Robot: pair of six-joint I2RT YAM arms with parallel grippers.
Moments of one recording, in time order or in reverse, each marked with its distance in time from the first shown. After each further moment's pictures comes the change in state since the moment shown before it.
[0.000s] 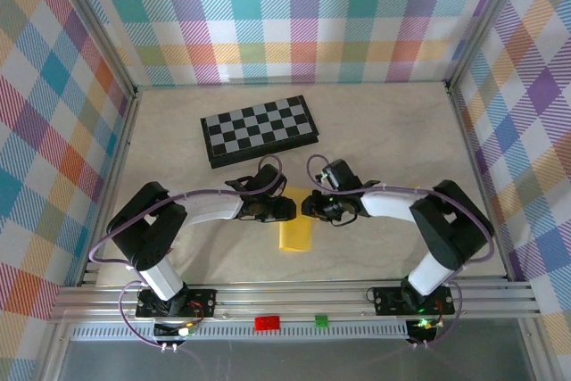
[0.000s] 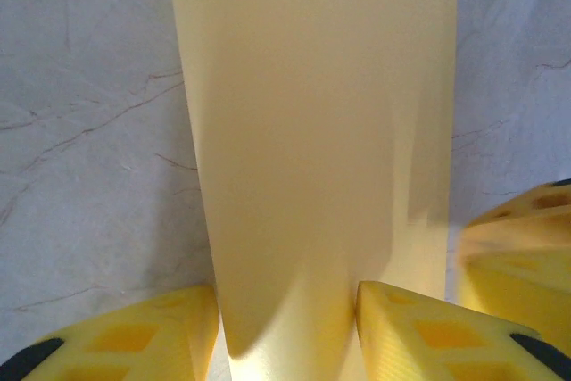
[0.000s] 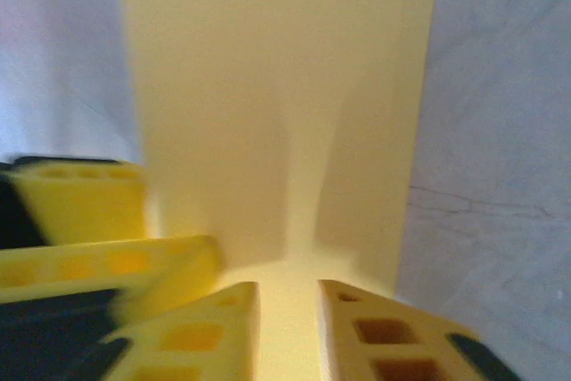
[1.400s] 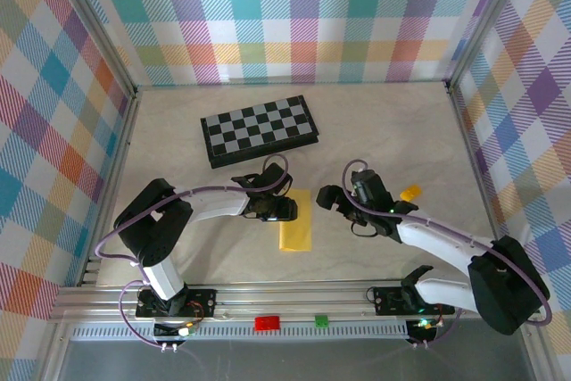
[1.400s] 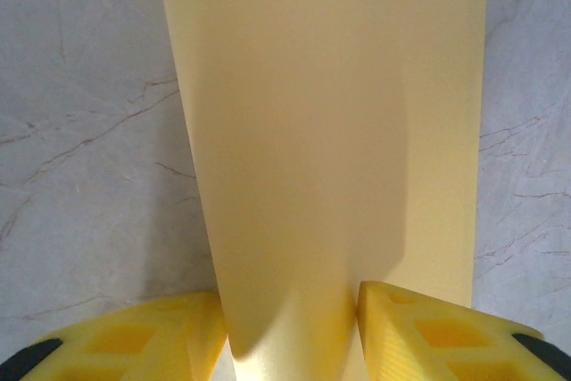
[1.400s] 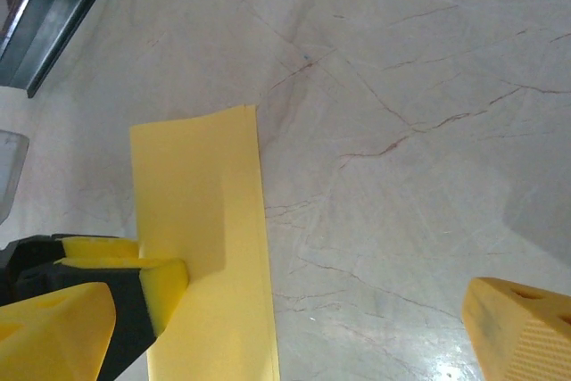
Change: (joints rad) left arm -0.010 0.050 0.071 -0.091 -0.045 0.040; right arm -0.032 -0.415 -0.225 -0.029 0.321 0.092
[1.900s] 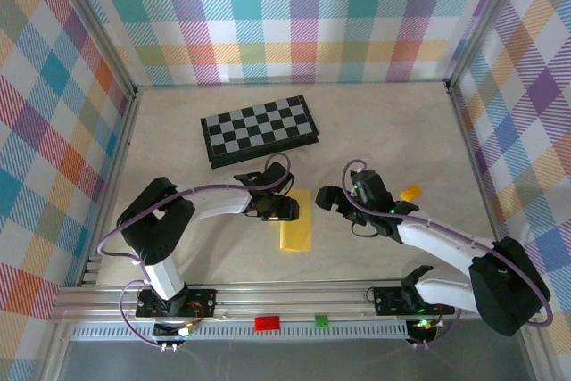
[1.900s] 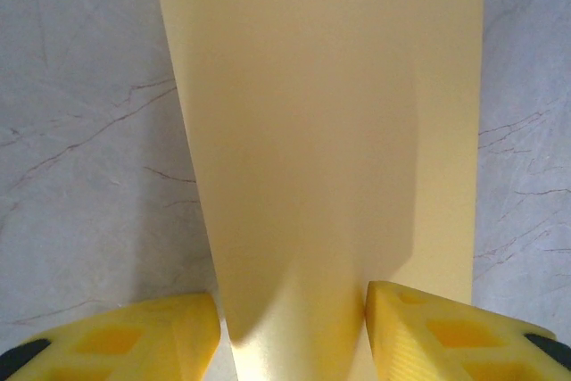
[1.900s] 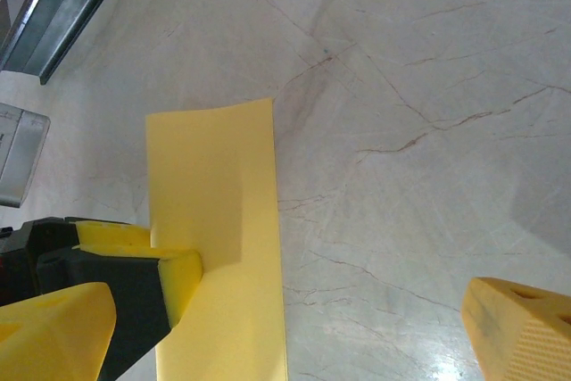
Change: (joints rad) left arm -0.001 0.024 0.032 -0.035 0.001 0.016; right arm 0.000 -0.004 0.000 0.005 -0.023 -0.021
